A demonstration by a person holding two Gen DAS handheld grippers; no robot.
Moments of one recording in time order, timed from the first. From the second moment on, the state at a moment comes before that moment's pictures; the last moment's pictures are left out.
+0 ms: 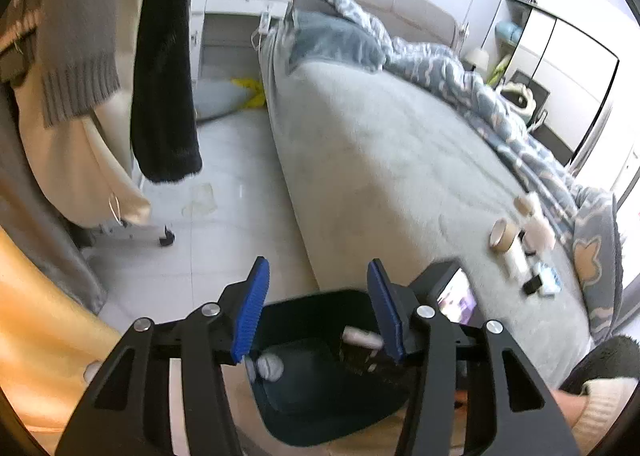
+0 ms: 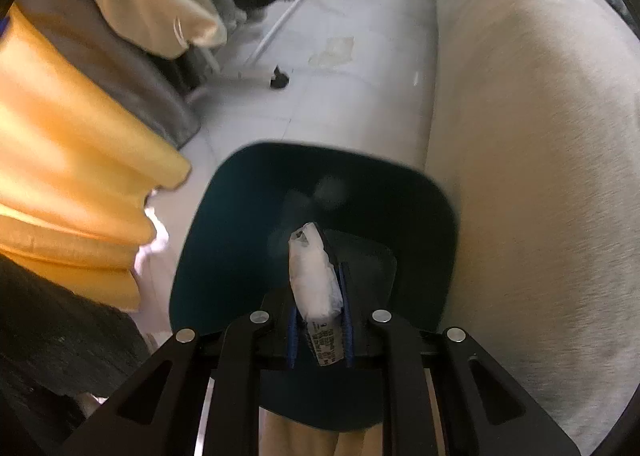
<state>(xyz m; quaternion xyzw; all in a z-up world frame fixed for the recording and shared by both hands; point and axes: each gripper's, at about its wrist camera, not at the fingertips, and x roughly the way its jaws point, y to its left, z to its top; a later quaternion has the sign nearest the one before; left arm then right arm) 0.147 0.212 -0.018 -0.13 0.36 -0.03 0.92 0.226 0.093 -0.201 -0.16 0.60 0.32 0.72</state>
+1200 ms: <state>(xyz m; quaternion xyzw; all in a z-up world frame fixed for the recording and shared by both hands) 0.163 0.100 0.043 -0.11 0.26 -0.10 0.95 0.237 -0.061 -0.021 -0.14 0.43 0.26 0.85</state>
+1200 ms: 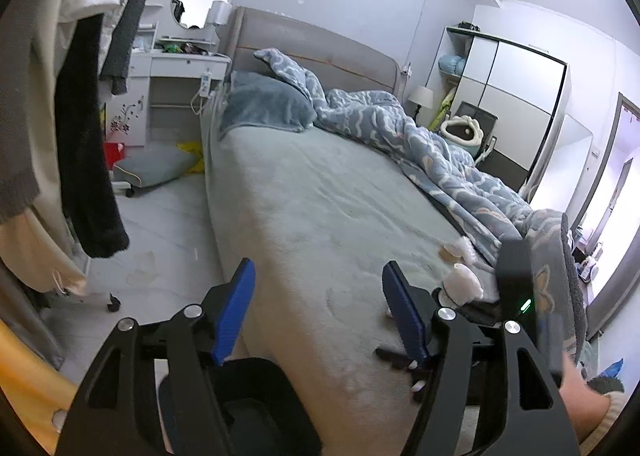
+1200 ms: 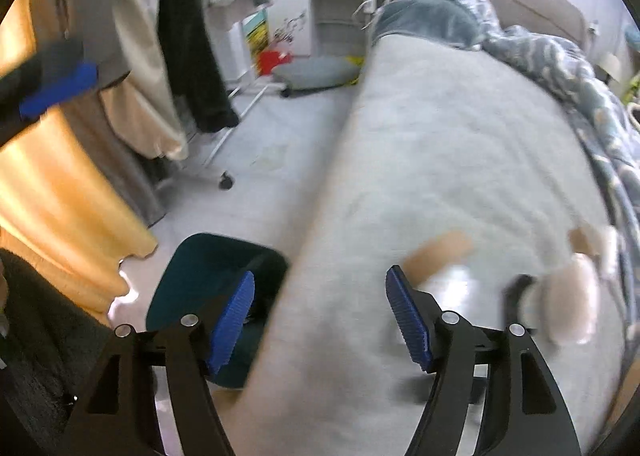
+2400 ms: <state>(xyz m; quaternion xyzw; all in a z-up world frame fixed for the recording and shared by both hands) 0.206 -0.075 -0.080 -0.11 0.44 -0.22 0.86 0.292 -0.249 -0.014 -0.03 0.39 0.17 0.91</state>
